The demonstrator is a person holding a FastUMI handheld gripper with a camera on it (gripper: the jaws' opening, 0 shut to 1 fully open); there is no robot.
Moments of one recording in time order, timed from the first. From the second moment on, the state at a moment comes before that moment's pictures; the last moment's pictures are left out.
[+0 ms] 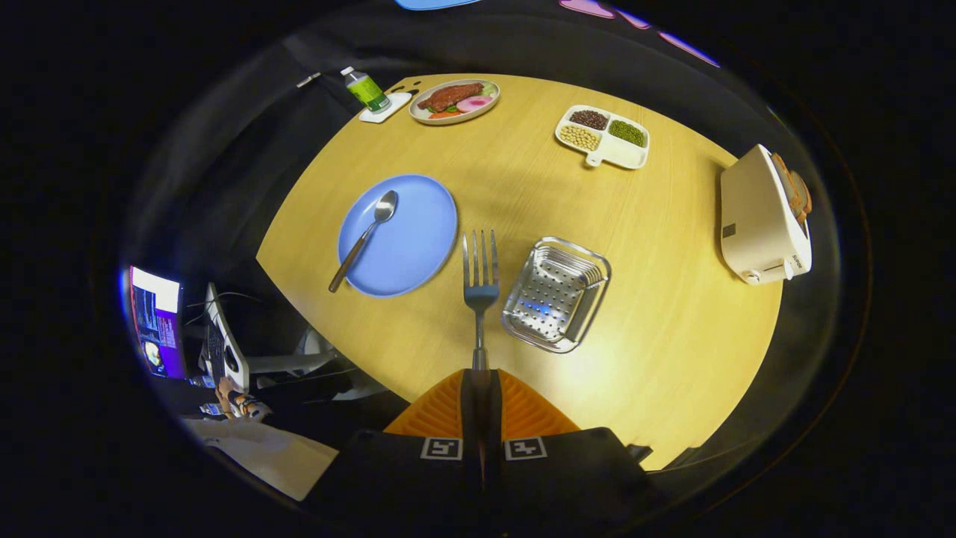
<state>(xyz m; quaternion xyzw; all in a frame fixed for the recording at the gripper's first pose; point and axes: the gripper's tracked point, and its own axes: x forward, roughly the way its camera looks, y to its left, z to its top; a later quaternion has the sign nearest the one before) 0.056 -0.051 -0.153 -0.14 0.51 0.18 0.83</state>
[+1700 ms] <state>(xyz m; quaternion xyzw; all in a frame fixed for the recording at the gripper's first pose) 0.095 -0.027 -0.123 -0.10 0.50 0.19 0.84</state>
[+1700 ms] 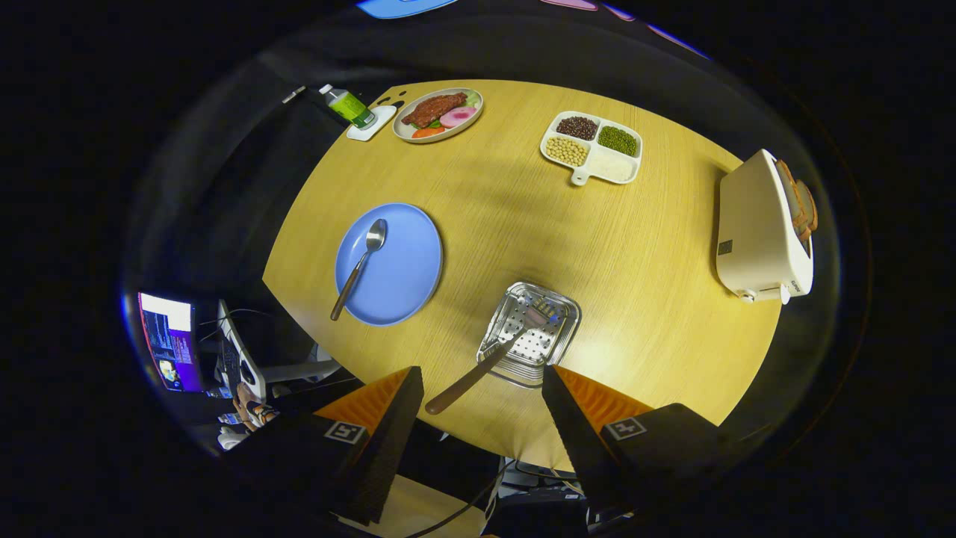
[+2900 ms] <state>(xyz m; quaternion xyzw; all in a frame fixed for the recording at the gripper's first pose) 0.097 0.194 -0.210 -0.05 0.45 0.21 0.87</state>
